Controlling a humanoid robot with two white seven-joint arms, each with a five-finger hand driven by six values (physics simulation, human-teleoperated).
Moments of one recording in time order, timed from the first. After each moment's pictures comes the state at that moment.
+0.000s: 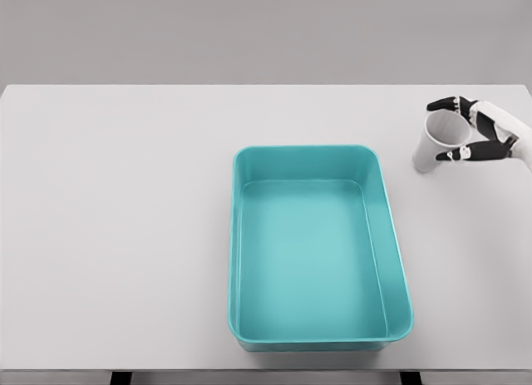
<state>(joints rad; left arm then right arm) 0.02 0.00 -0.16 -0.08 0.12 -0.03 0.14 -0.59 -0.74 0.51 -0.89 -0.49 -0.48 0.61</state>
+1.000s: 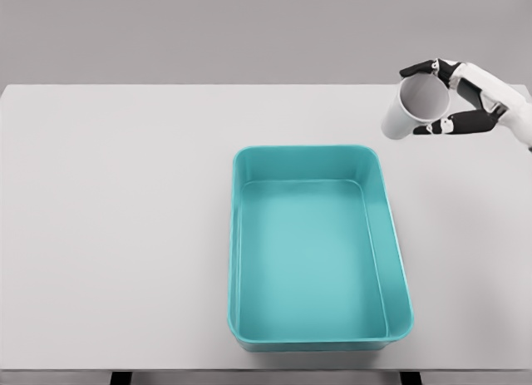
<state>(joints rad) 0.02 0.00 -0.16 -0.08 0.12 -0.03 0.14 -0.57 -0.75 0.43 -1.20 -0.48 -0.49 0.61</state>
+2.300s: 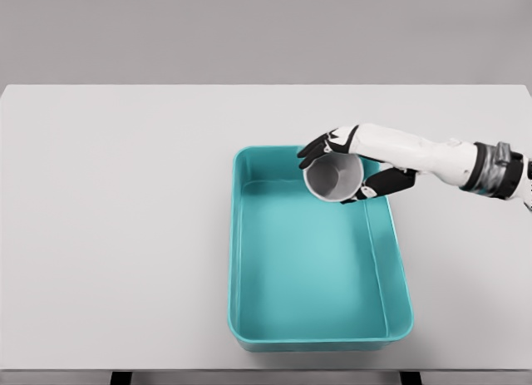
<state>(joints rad) 0.02 0.00 -0.16 -0.08 0.12 -0.03 0.14 -0.50 -0.75 0.52 -1.67 -0.15 -0.50 0.61</state>
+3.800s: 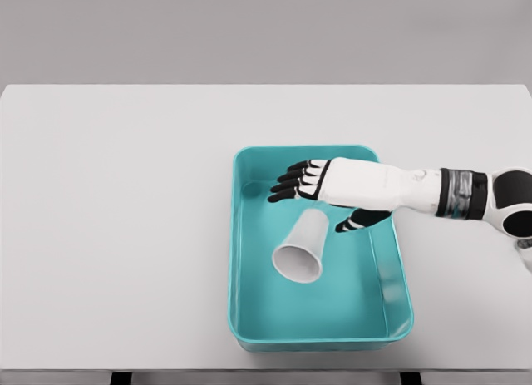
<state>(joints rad) 0.02 0.00 -0.16 -0.08 0.12 -0.03 0.14 -0.48 -0.72 0.54 -1.75 0.16 -0.58 0.61</state>
